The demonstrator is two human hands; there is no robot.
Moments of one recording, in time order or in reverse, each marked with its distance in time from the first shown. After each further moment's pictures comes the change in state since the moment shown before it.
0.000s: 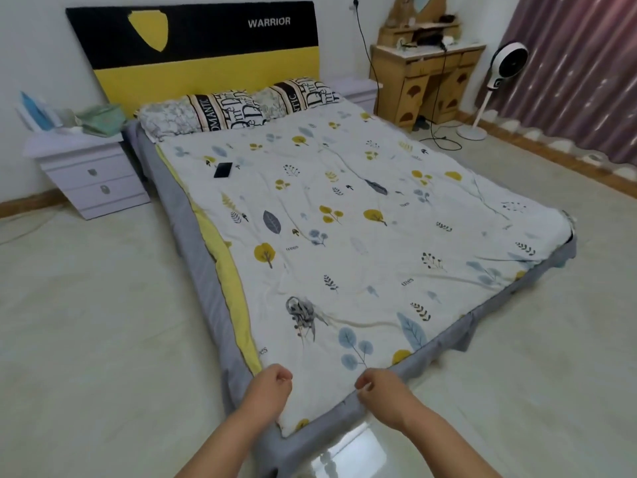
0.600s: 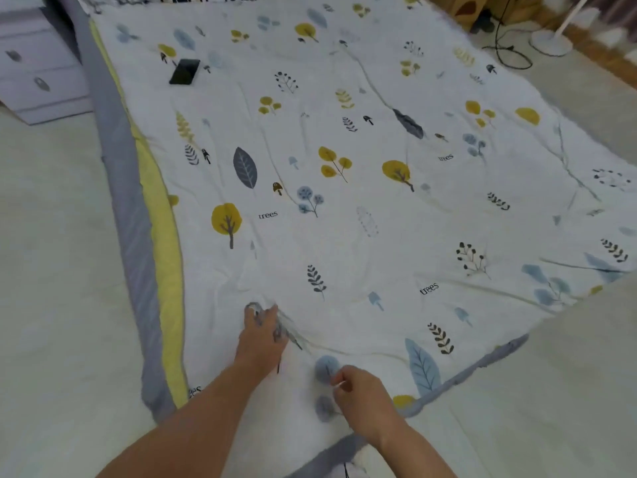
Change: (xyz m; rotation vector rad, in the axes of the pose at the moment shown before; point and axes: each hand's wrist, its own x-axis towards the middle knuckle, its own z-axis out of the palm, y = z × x) left_hand 0.292 0.033 0.072 0.291 -0.014 -0.120; right_hand 0.247 0.015 -0.042 0.030 -0.159 0.045
